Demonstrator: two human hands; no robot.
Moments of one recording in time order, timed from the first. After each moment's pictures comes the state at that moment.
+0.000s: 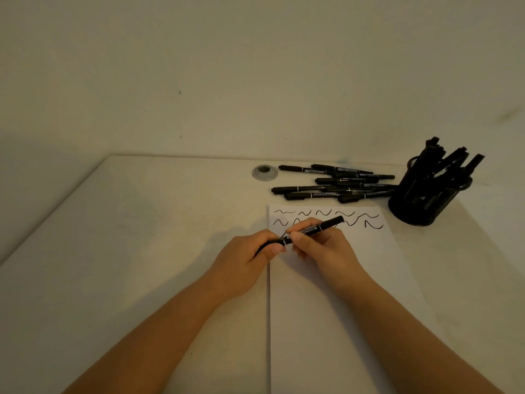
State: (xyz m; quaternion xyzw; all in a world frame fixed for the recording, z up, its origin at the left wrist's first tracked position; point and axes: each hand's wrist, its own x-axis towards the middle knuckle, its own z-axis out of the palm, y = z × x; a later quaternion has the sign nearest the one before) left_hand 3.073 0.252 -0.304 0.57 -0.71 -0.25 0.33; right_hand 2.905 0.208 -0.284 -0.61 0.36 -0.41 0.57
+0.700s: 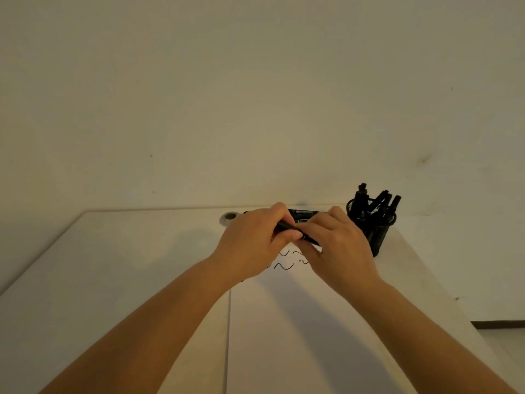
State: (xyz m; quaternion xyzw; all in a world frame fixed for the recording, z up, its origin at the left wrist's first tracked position) left_hand 2.998 0.206 -0.188 0.55 -0.77 -0.08 0.31; right_hand 2.835 0.188 -0.205 -0.85 0.38 -0.36 -0.08
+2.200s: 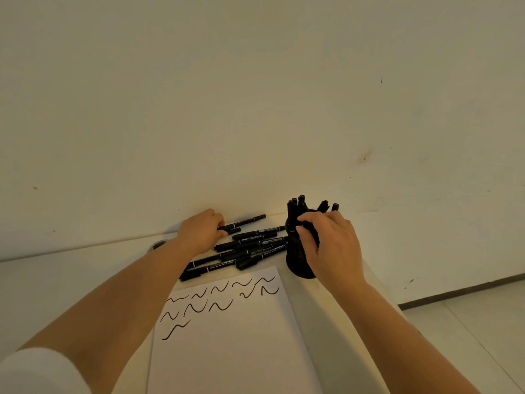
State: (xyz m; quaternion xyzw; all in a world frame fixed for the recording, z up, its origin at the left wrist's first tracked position) left_hand 3.014 -0.006 -0.281 0.65 -0.76 -0.02 0.05; right_hand 2.759 0.108 -0.234 -0.70 0.52 -0.48 -0.11
